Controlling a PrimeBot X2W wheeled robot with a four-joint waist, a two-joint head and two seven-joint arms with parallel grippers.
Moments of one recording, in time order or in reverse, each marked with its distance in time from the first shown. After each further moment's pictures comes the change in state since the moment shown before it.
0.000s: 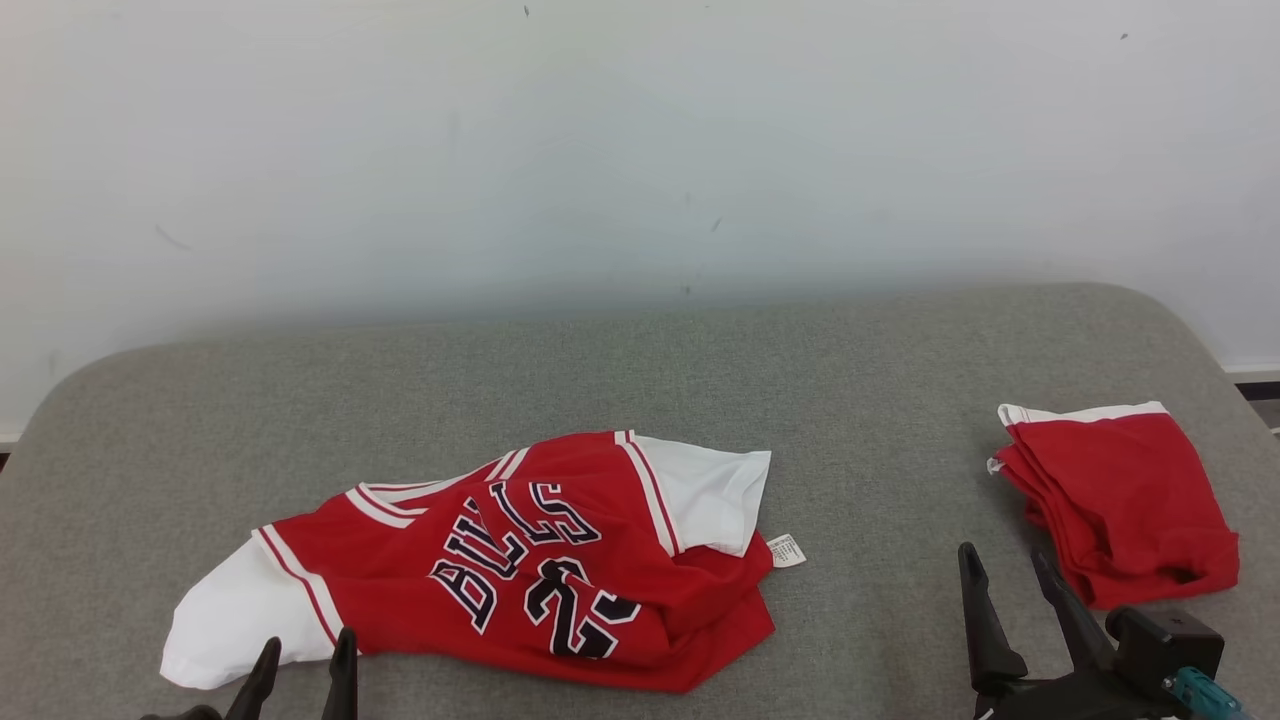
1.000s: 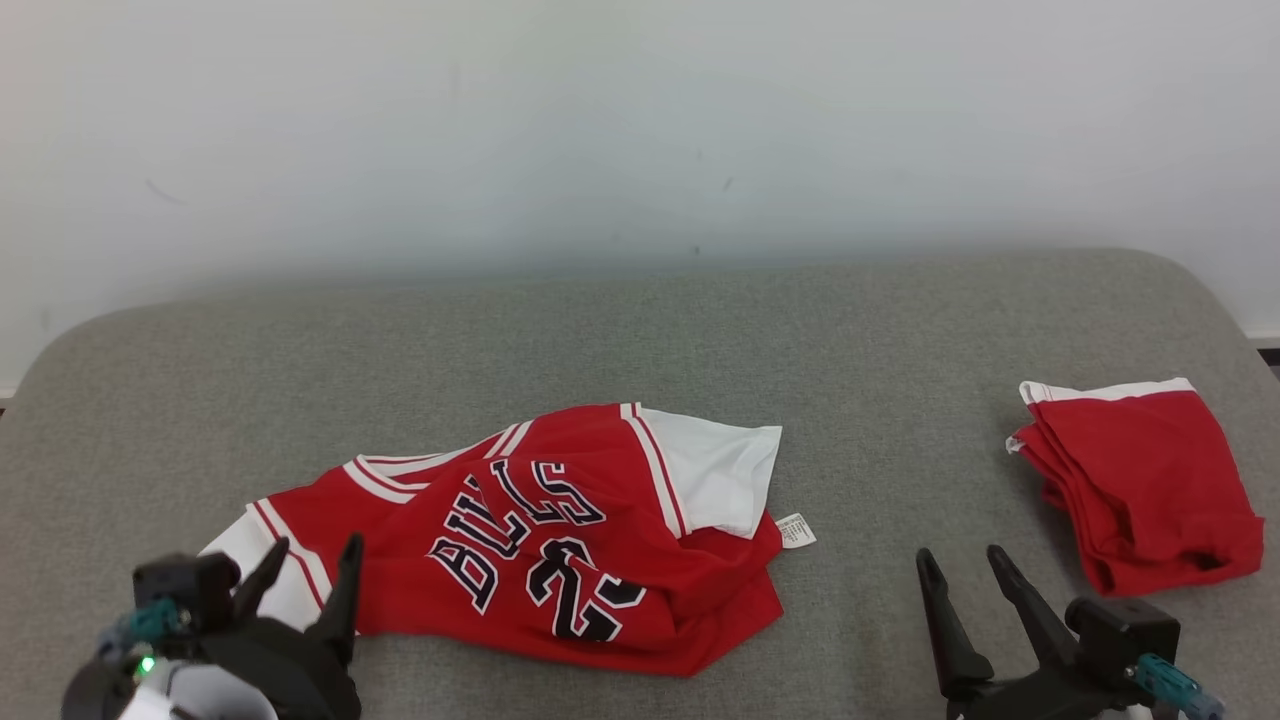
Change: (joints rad) left arm -0.222 0.044 -0.036 0.108 0.005 -0.010 0.209; right arm -0.011 -0.017 0.052 -0.004 -0.001 0.023 0.038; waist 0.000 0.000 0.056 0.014
